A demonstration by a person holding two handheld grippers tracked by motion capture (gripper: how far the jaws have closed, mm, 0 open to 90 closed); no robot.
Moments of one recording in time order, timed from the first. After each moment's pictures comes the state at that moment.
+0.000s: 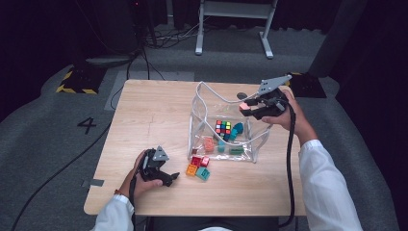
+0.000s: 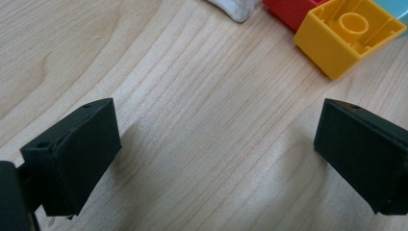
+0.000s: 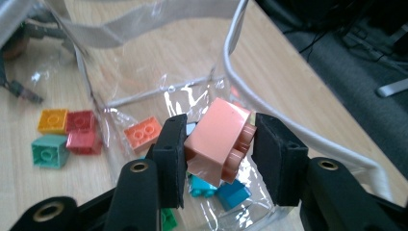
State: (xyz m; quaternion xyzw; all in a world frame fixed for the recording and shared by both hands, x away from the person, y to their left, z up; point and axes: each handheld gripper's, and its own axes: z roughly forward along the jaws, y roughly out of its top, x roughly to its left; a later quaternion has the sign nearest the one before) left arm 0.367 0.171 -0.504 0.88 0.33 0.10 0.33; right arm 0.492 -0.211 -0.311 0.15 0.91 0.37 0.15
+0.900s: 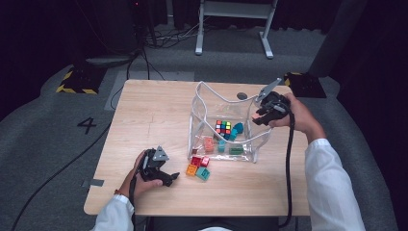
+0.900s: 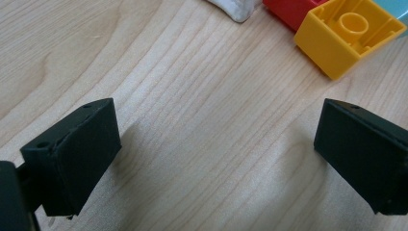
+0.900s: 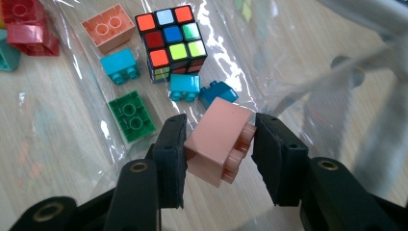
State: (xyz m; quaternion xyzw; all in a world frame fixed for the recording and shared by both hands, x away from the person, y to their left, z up) left arm 0.367 0.171 -0.504 0.88 0.33 0.10 0.34; right arm 0.507 -0.232 -0.331 0.18 0.95 0.21 0.13
